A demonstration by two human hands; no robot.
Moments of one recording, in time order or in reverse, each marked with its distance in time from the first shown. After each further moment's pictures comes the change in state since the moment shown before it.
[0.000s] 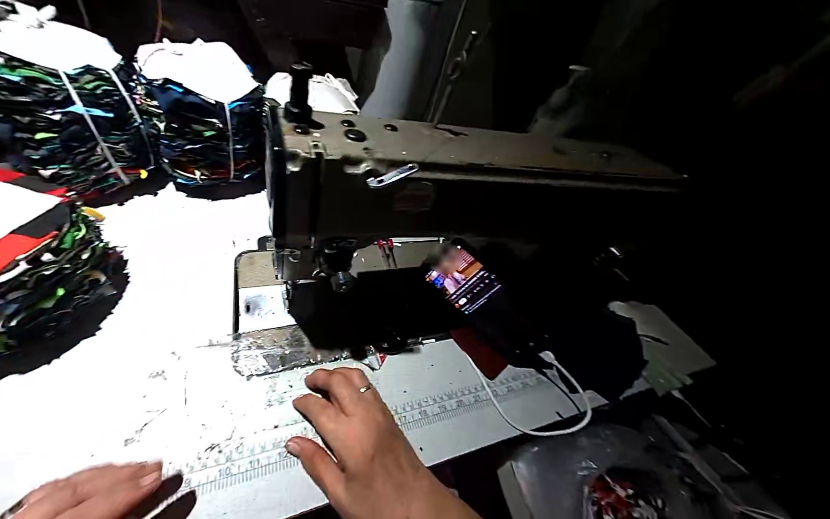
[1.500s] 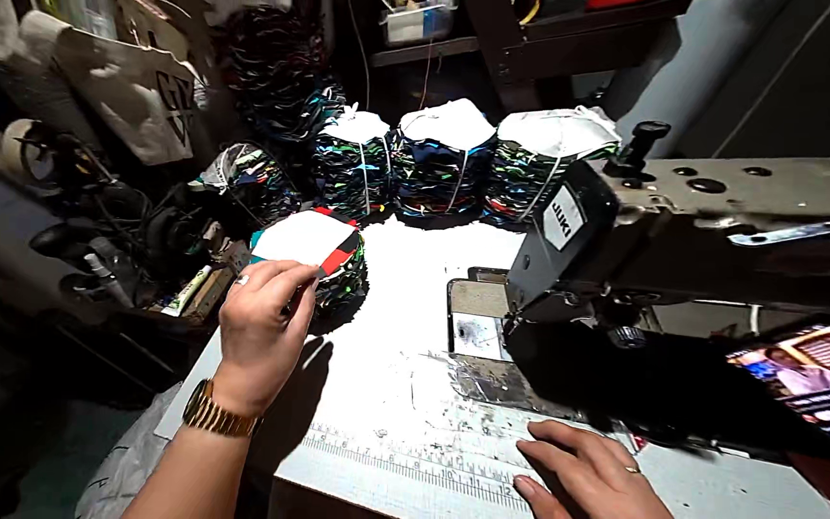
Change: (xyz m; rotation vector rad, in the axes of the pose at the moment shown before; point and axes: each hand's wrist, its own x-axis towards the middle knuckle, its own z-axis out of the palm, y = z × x) left_hand 0.070 -0.015 -0.089 0.768 0.715 0.067; right_hand 0.004 0.000 -0.008 0.050 -0.124 0.005
